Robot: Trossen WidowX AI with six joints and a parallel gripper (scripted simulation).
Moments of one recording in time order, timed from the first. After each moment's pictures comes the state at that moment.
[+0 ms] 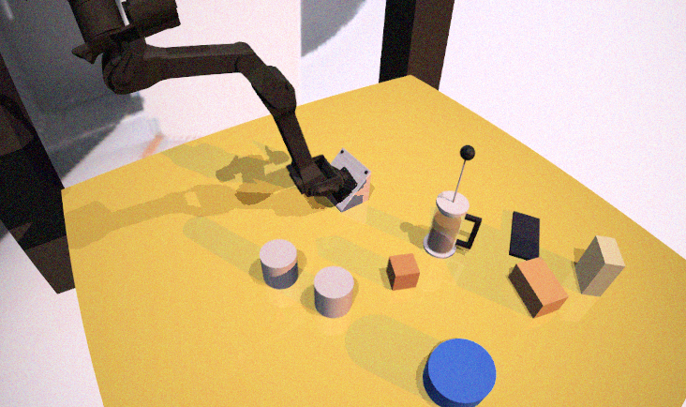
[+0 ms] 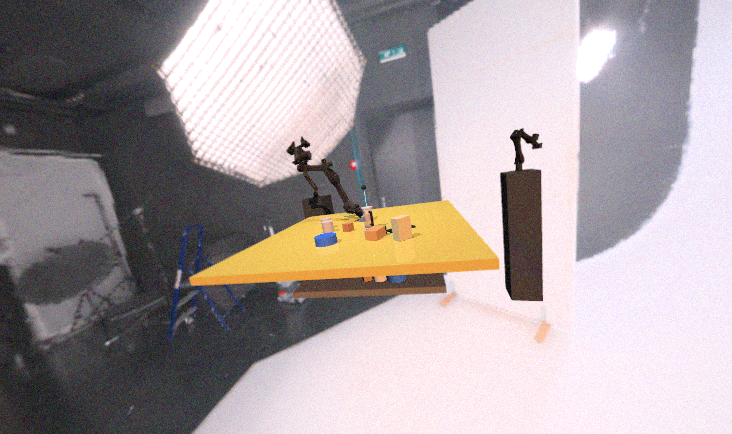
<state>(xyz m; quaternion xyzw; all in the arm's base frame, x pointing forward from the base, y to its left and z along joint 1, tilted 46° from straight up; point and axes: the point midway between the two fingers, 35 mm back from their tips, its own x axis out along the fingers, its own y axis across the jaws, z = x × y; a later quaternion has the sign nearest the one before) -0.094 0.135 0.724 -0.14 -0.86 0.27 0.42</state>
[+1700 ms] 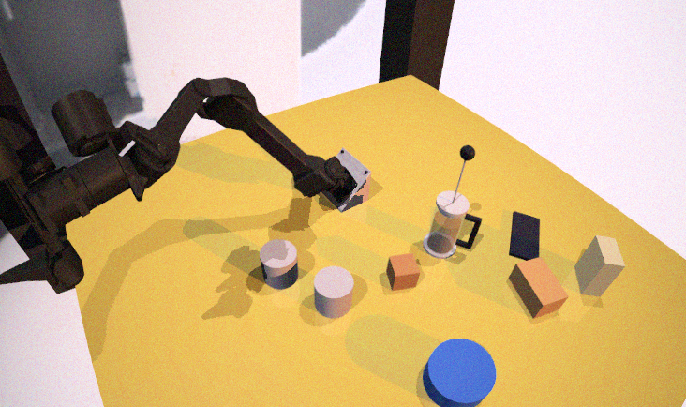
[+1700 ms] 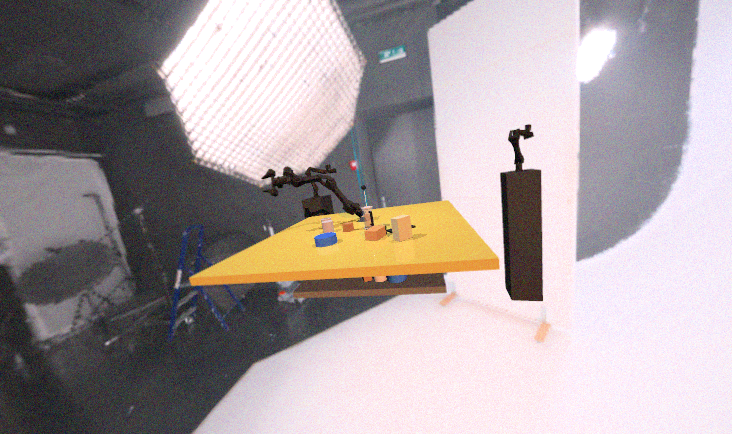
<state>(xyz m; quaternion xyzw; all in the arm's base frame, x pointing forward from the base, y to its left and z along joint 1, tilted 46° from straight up) 0.182 -0.156 0.677 0.47 -0.61 -0.10 0.63</state>
